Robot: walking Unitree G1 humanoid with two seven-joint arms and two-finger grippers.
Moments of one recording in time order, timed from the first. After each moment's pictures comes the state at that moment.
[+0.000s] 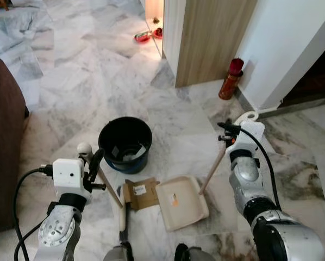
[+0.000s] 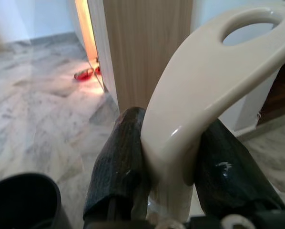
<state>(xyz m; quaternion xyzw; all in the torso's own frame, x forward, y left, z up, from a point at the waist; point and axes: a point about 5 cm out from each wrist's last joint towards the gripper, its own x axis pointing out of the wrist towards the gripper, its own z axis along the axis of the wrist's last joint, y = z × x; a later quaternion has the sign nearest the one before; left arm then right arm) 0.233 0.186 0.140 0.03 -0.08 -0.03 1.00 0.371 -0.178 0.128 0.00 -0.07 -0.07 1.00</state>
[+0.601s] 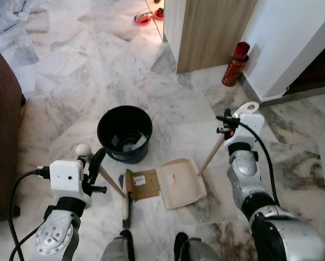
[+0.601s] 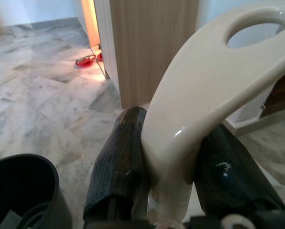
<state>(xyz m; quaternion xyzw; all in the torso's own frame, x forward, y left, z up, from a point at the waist) 0.214 0.183 0.150 0.03 -0.07 -0.03 1.00 0.365 -0.172 0.122 -0.02 -0.08 -0.05 1.00</state>
